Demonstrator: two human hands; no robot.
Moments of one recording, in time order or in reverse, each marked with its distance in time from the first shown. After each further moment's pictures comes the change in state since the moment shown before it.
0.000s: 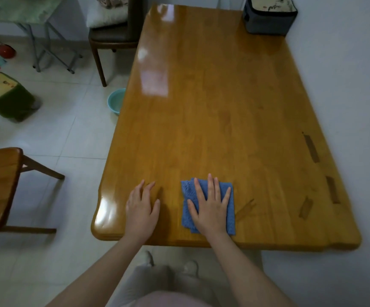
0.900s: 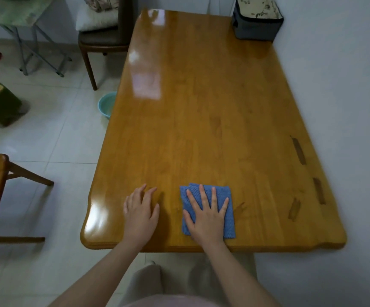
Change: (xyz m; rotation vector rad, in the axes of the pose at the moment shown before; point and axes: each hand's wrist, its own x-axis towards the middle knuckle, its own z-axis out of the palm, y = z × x) left_hand 0.005 0.011 0.008 0.086 -0.004 0.082; right_hand -0.014 0.010 0.003 -0.042 -0.035 0.029
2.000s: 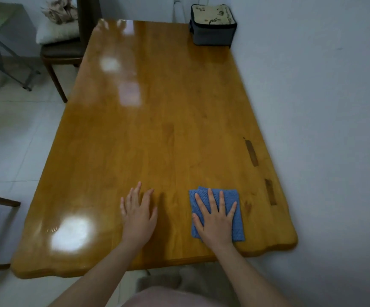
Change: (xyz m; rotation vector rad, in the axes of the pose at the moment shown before) left_hand 0.016 0.135 0.068 0.076 -0.055 0.060; right_hand 0.003 0.175 -0.019 -0.043 -0.006 0.091
